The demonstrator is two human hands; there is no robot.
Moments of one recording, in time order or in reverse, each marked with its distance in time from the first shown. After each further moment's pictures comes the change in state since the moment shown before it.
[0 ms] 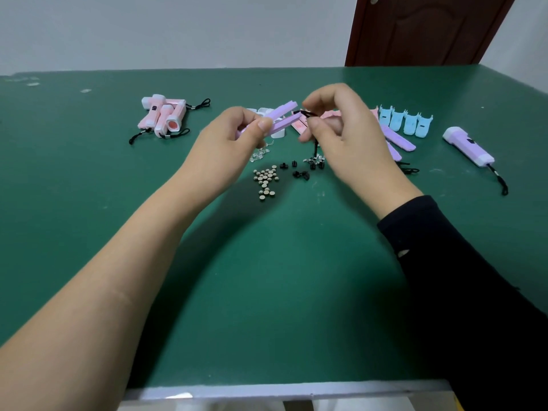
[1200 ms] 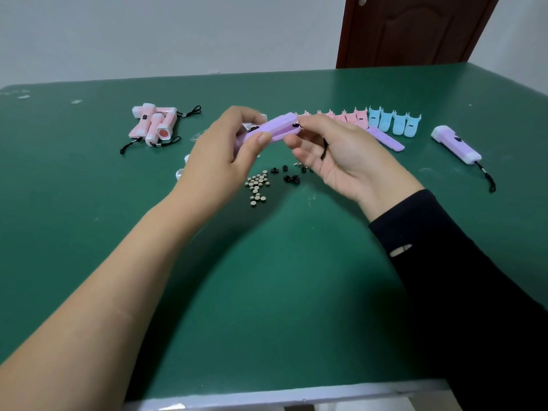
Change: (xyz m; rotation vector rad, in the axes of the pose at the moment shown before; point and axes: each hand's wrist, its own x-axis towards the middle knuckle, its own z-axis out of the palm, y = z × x) left_hand -0.005 -0.001 0.009 0.132 0.059 0.270; right_hand 0.007 -0.003 -0.002 0.987 -0.016 0.631
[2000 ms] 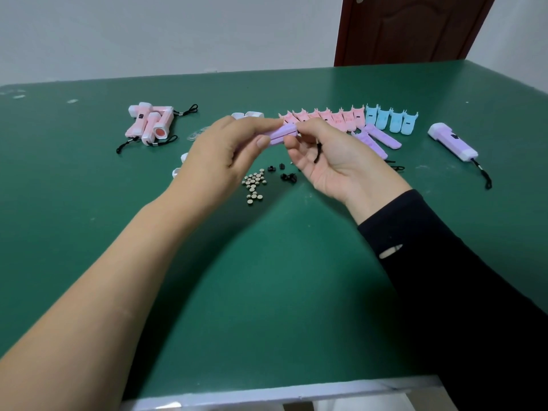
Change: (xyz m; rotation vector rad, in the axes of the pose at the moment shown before) left_hand 0.003 -0.006 0.001 0.069 -0.094 0.147; right_hand -0.002 0.005 0.007 0.167 0.126 0.110
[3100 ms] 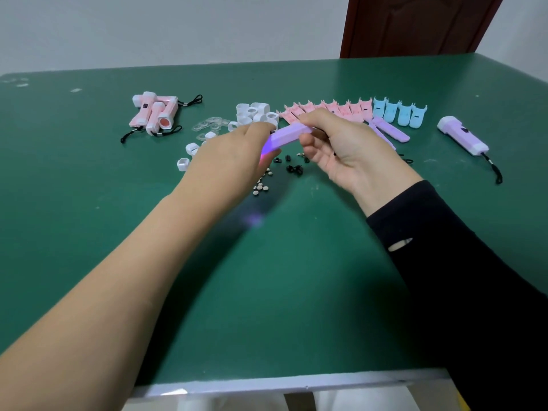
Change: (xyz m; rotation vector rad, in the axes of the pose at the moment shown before) left_hand -0.003 0.010 0.009 0.537 -0.102 -0.090; right_hand -0.001 0.000 0.000 -0.217 0.125 -0.101
